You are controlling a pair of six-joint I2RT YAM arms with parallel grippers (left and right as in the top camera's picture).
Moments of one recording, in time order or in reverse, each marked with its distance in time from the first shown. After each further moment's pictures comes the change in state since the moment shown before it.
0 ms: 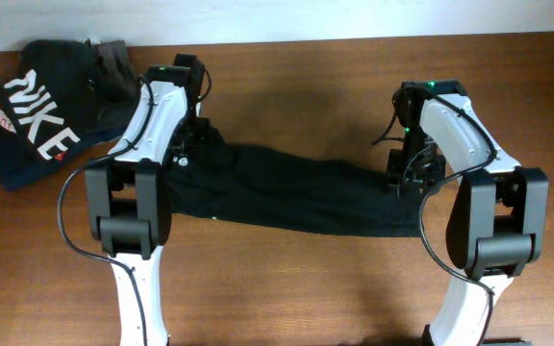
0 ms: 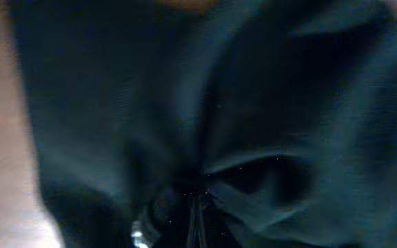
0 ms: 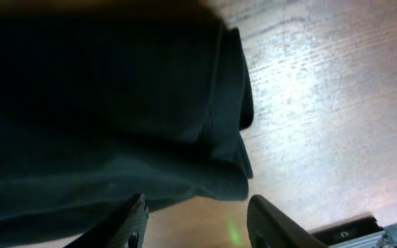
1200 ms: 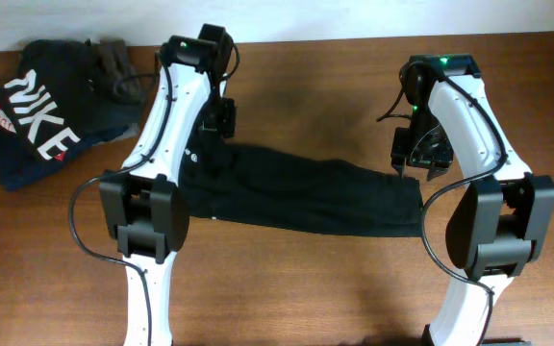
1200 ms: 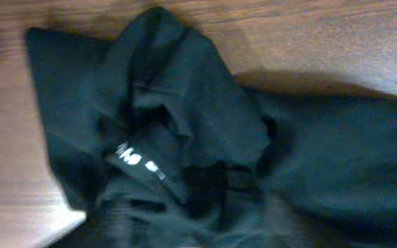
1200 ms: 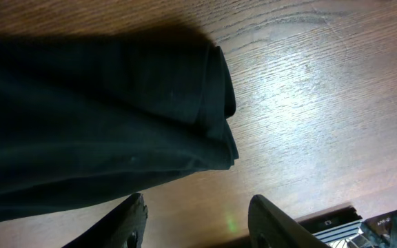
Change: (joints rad) left arm -0.128 0.000 0.287 -0.211 0.054 0.005; right arm 0.000 0.002 0.215 -0.154 0.008 -0.002
